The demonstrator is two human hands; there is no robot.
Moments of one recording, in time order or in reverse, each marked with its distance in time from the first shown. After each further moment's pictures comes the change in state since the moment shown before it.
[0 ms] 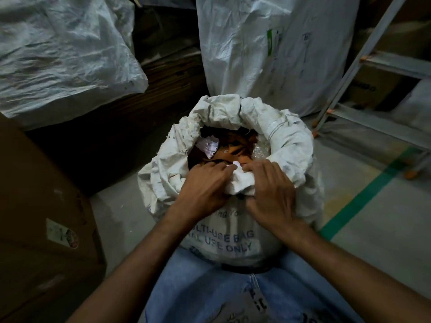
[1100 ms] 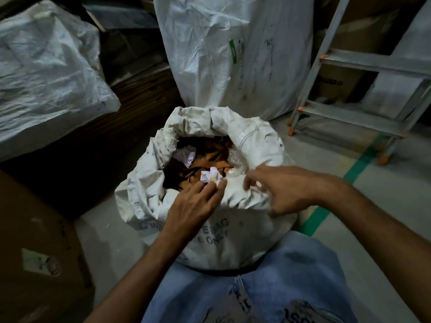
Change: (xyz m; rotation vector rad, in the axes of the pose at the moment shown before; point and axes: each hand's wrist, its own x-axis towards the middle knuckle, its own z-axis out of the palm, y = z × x) left_hand -0.012 0.040 0.035 0.201 0.378 0.227; right_hand 0.038 0.079 -0.101 -0.034 -0.902 -0.101
